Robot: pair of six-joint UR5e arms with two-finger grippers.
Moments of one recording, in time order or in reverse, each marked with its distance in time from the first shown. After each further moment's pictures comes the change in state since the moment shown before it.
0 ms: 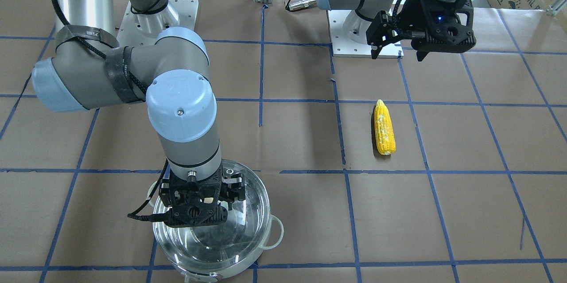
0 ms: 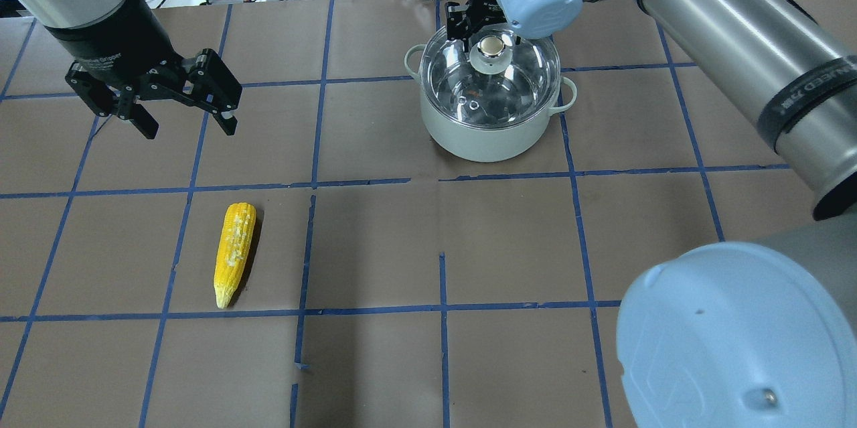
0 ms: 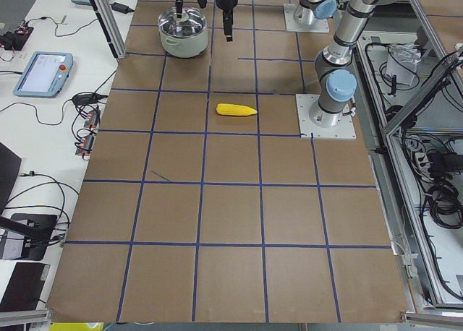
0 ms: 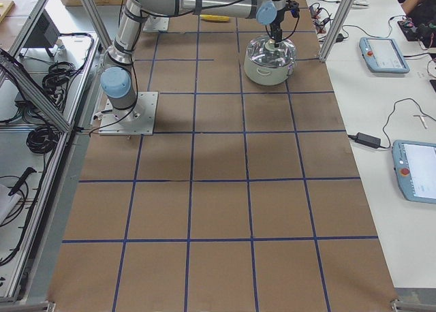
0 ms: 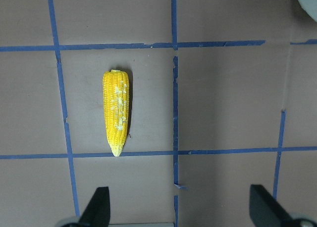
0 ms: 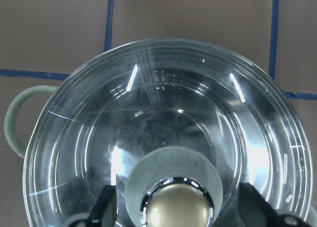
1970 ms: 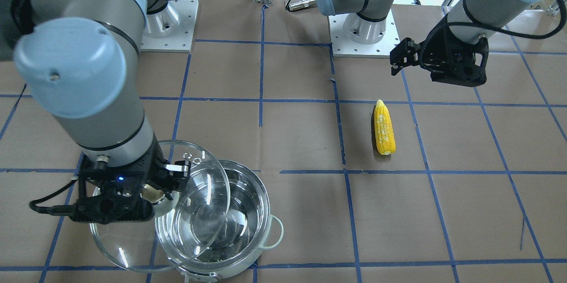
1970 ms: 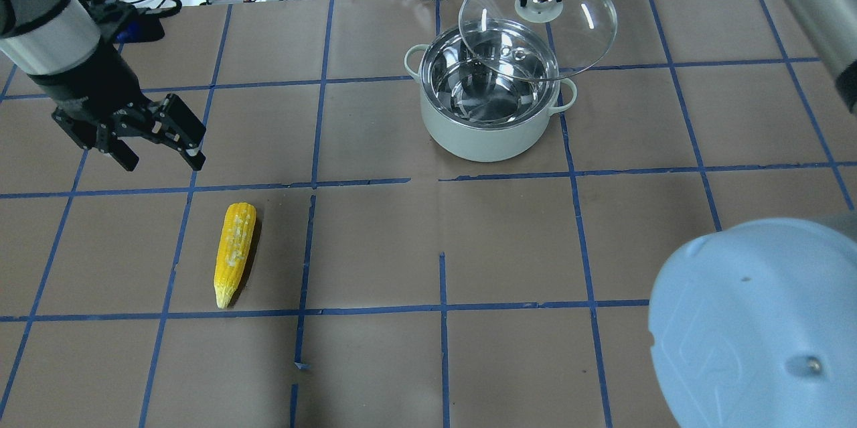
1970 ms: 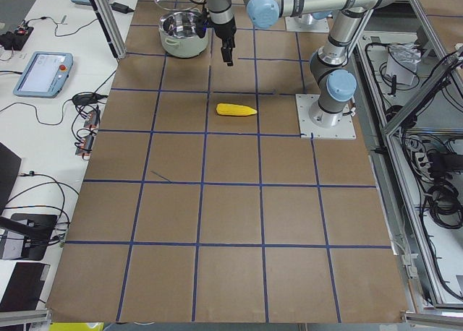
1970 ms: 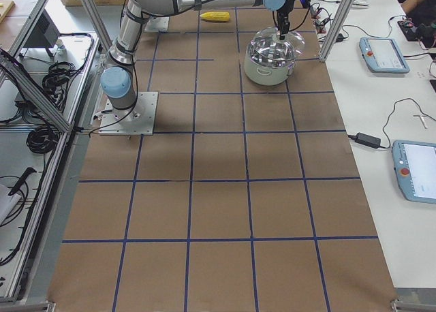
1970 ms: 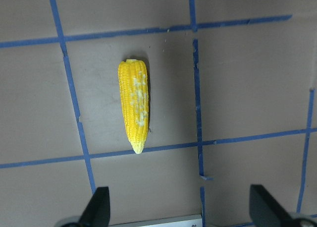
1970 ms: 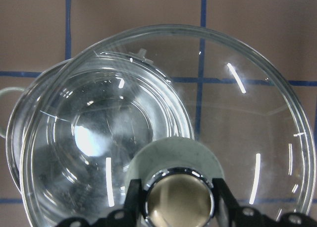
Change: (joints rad) left arm 0.173 -0.007 -0.216 0.127 -0.008 0.250; right arm -0.114 -0.042 -0.255 0.398 0.001 -0.062
